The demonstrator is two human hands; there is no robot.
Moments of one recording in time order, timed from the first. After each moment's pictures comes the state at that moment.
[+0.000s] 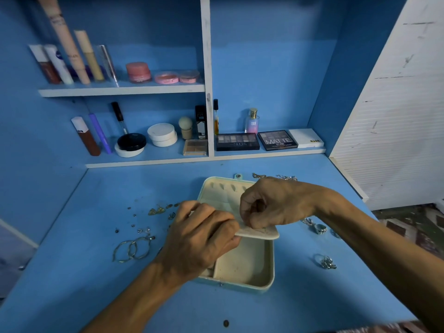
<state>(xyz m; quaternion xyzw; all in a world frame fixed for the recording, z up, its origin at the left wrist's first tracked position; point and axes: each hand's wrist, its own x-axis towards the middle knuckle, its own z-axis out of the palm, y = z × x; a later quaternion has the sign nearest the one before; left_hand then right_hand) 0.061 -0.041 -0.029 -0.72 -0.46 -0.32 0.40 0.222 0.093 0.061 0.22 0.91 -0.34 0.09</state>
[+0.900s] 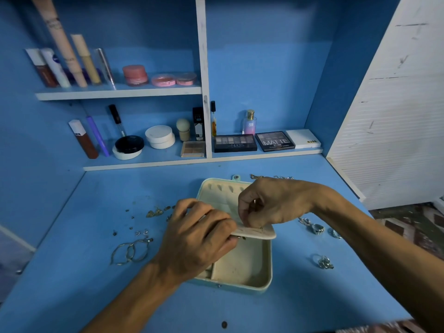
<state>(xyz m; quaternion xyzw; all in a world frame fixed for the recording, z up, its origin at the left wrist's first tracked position) 0.061 -0.039 -0.029 -0.72 -0.47 -0.34 0.38 0.221 0.096 0.063 0.21 0.91 -0.34 0.10</state>
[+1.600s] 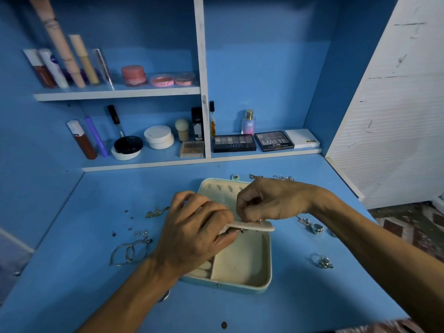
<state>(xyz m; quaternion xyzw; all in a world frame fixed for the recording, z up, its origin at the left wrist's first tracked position) 0.056 -0.033 -0.021 -0.72 -0.49 -0.34 0.36 0.222 0.105 0.050 0.19 0.89 -0.42 0.07</state>
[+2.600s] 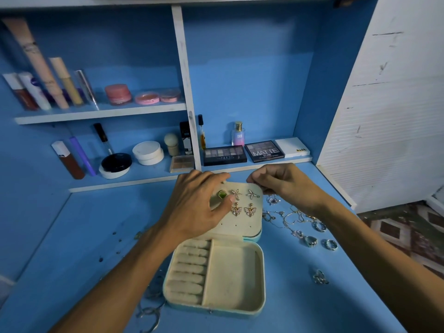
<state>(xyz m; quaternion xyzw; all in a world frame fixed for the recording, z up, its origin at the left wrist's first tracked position) 0.039 0.040 0.003 -0.72 -0.63 -0.28 0.07 0.250 0.154 0.025 0.32 0.74 -0.54 -0.25</state>
